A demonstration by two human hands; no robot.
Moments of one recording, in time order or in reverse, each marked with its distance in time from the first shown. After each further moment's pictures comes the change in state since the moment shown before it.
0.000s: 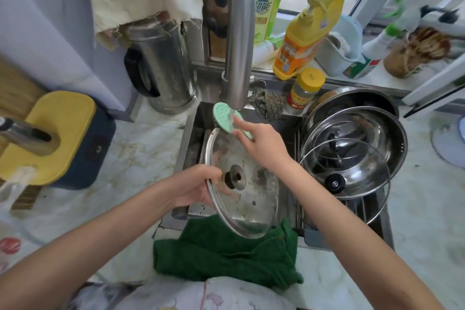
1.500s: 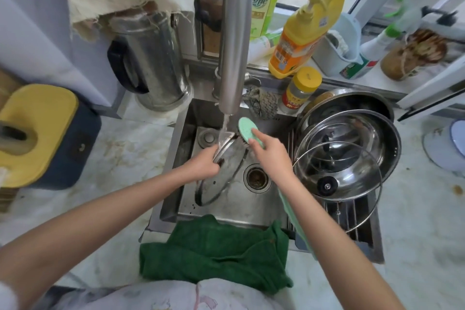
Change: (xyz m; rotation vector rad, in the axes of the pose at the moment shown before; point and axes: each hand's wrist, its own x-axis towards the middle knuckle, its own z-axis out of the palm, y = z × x) left_hand 0.089 -0.001 -0.020 0.685 0.407 0.113; right_hand -0.002 0.065 0.026 0.147 -0.004 0.404
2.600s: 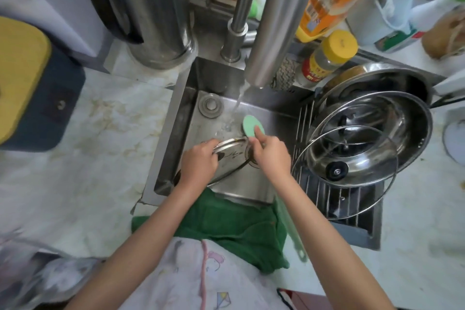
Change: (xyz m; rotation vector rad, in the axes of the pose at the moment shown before) left_hand 0.003 -0.065 0.062 0.204 0.636 0.206; right_hand -0.016 0.014 0.043 -0.235 -0.080 0.144
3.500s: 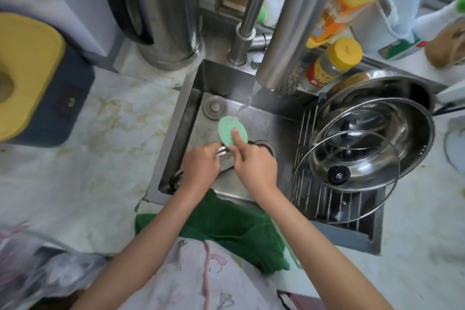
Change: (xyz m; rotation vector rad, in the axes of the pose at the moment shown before) left_hand -0.003 0.008 -0.011 0.029 -0.014 -0.098; right_hand -0.031 -0.030 0.016 -0.225 -0.013 -0.226
